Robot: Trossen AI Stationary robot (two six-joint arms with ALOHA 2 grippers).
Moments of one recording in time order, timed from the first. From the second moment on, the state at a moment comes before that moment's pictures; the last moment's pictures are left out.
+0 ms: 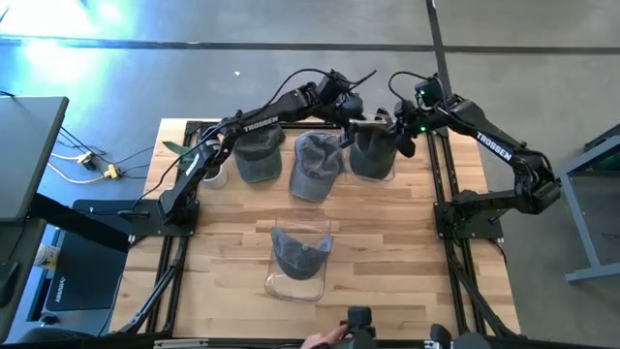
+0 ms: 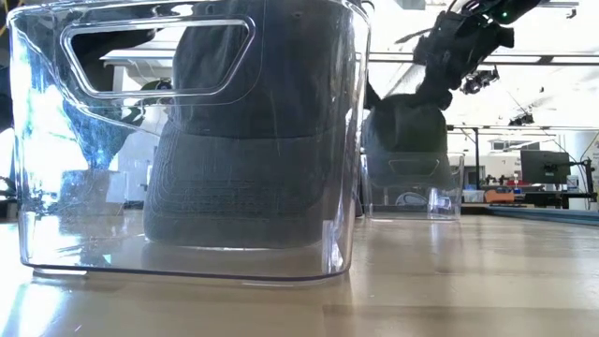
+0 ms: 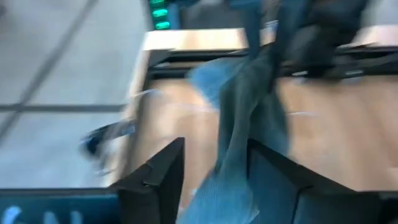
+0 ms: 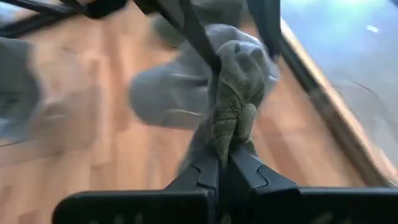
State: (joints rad) left arm 0.46 2.29 2.31 -0.56 0.32 0.30; right arm -0.98 1.24 1.06 -0.72 -0.64 -0.38
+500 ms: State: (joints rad) left arm 0.45 2.23 2.31 -0.68 0.21 0.34; right arm -0.98 1.32 1.06 -0.57 -0.32 -0.44
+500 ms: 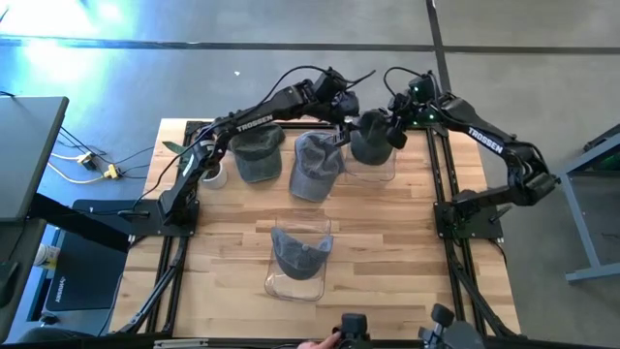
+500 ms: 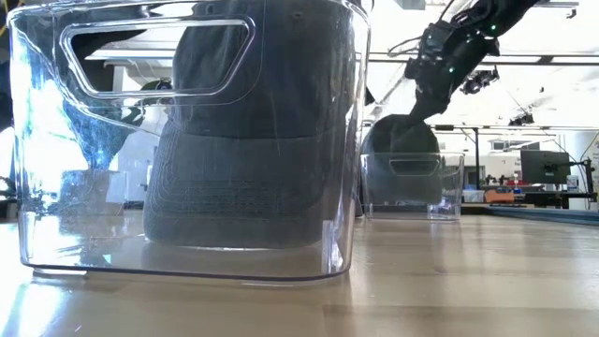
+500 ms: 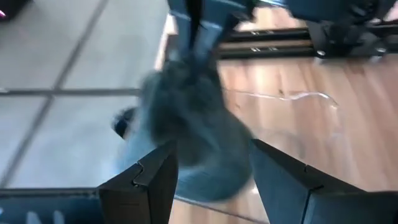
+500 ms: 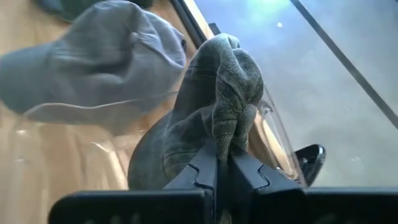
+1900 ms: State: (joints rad) left arm 0.66 2.13 2.31 -1.37 0.35 0.23; right arm -0.81 1.11 1.06 -0.54 -0.40 -0.05
